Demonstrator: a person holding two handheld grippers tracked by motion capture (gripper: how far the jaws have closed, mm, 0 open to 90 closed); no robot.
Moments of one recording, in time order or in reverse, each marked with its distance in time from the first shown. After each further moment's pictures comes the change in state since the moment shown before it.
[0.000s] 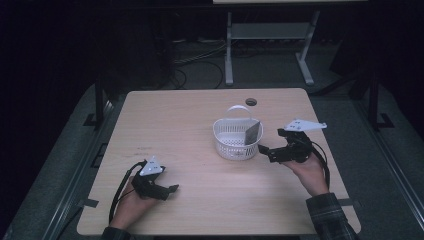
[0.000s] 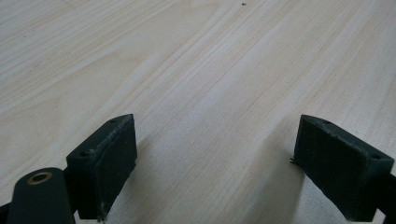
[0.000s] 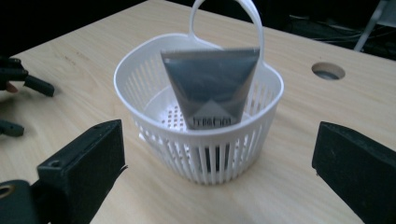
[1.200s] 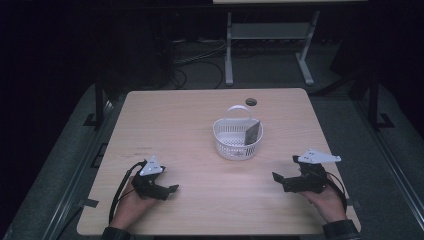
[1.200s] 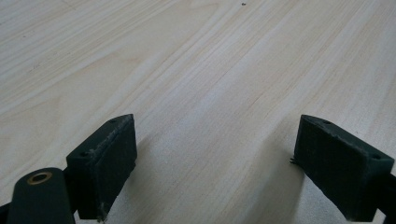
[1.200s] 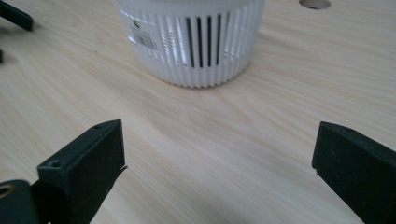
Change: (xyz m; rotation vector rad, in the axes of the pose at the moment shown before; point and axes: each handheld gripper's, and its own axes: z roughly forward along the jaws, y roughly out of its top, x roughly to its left) left arm 0.000 0.000 0.000 0.006 -0.002 0.004; right arm 0.005 -0.078 -0.031 0.065 -0.072 0.008
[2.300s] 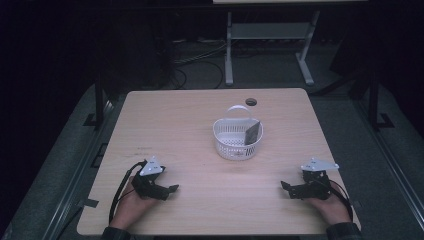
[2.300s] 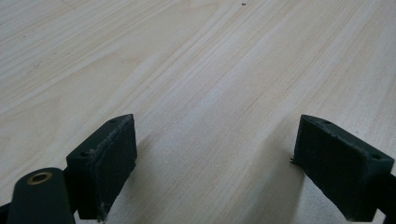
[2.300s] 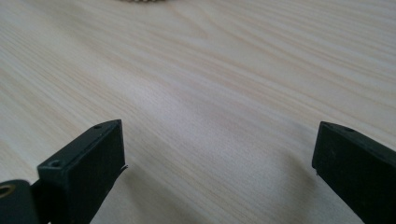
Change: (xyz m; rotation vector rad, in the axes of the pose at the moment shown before) left arm 0.000 0.000 0.000 0.001 0.000 0.001; right arm -0.024 -0.045 0.016 0.137 -0.089 -0.003
